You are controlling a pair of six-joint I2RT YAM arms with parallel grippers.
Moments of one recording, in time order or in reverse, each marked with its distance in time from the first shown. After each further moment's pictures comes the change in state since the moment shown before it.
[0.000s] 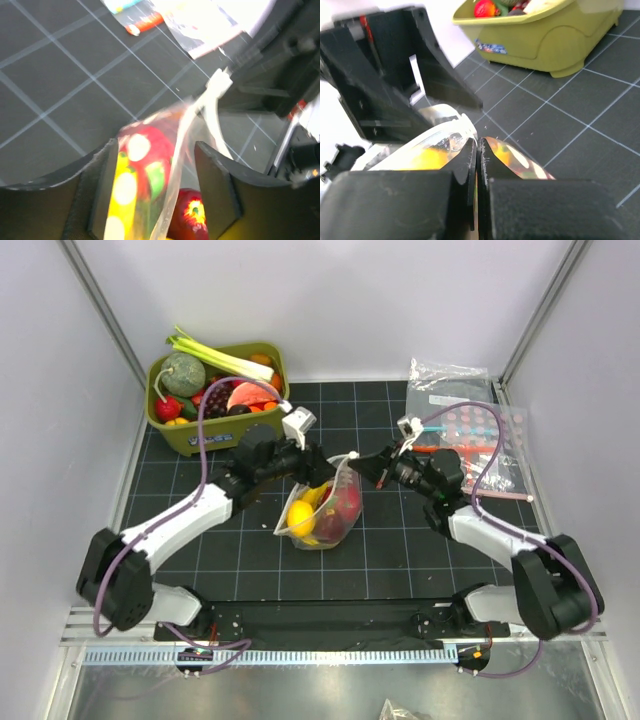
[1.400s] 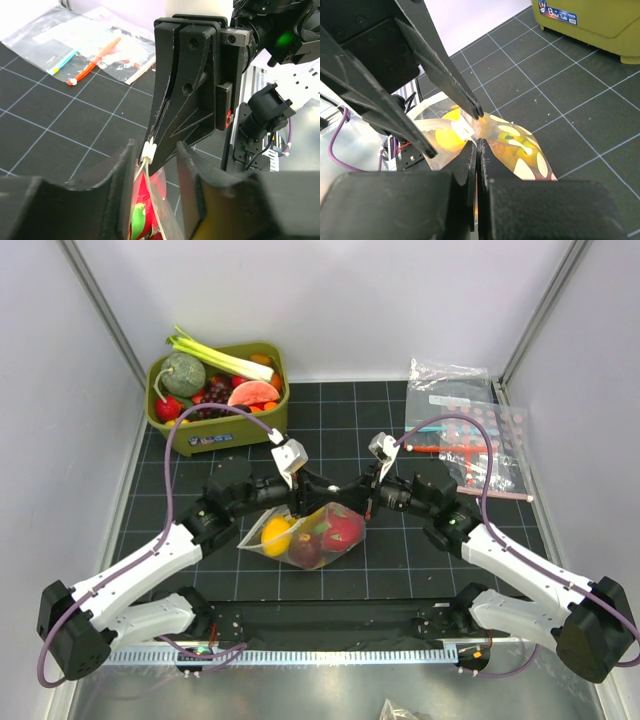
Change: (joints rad) left arm -0.153 -0.380 -0.167 0.055 0.063 0.111; right arm 0.306 -0.294 0.105 -0.535 0.097 -0.206
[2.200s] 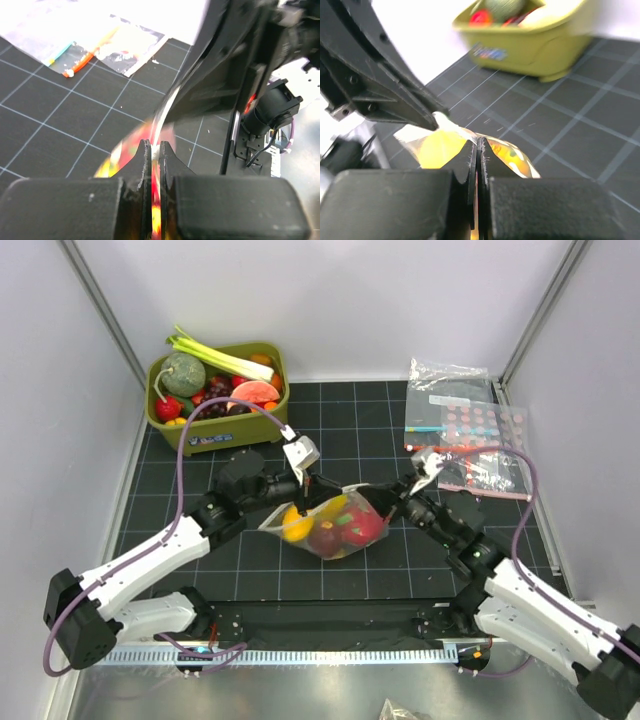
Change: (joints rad) left arm -0.018 0.068 0.059 -0.055 -0.023 0.016; right arm 0.013 -0.251 -0.155 0.020 0.311 0.014
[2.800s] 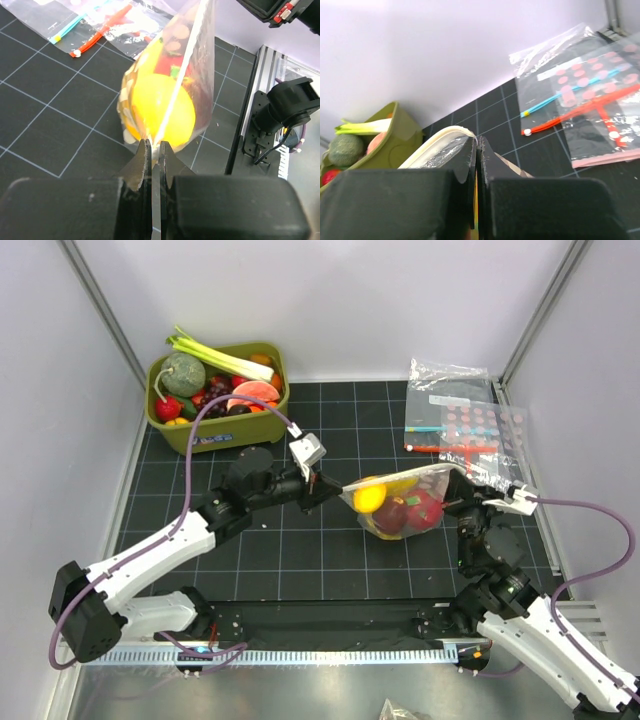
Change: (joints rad) left arm -0.003 0.058 0.035 -0.065 -0.057 -0.005; right arm 0.006 -0.452 -0.106 -0.219 1.045 0.080
